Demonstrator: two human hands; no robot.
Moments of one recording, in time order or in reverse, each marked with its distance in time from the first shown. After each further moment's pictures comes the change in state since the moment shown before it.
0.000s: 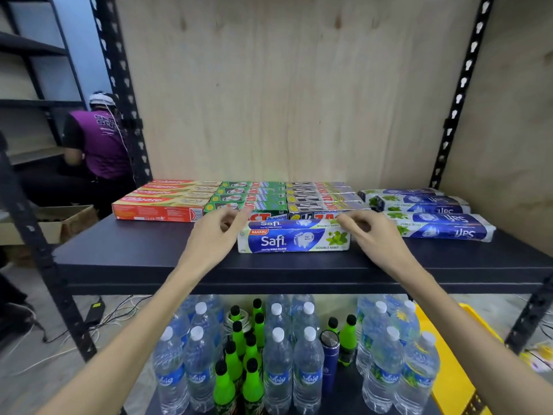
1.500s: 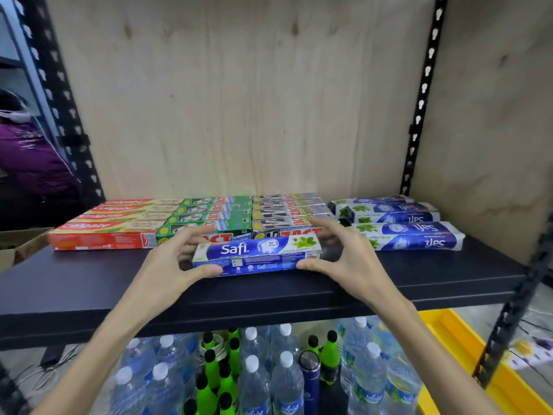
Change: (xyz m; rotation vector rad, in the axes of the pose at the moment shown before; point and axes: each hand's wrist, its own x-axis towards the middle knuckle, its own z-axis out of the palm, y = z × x) left_hand -0.003 0.004 0.002 -0.125 -0.147 0.103; right_hand -0.007 0.014 -0.007 0.014 -0.001 -0.072
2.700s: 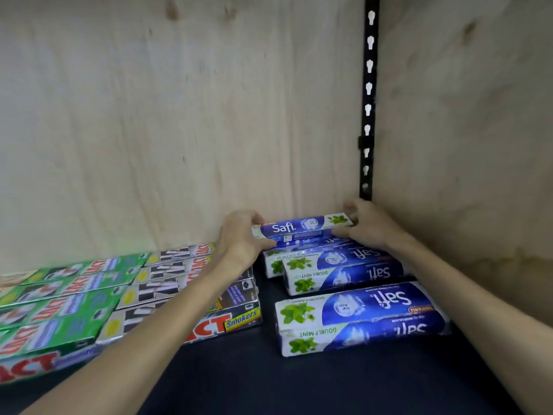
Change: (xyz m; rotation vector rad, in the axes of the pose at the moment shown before) left_hand 0.288 0.069 0.260 0.306 0.030 0.088; right_hand 0.187 0.231 -0.127 -0.205 -0.014 0.449
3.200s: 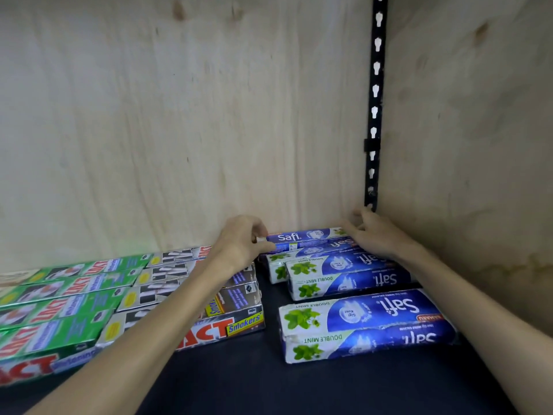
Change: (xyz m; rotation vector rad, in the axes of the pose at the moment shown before) left_hand 0.004 -0.005 -0.011 0.012 -0.121 0.065; right_hand 0.000 0.010 0.003 -0.046 -0.056 0.032
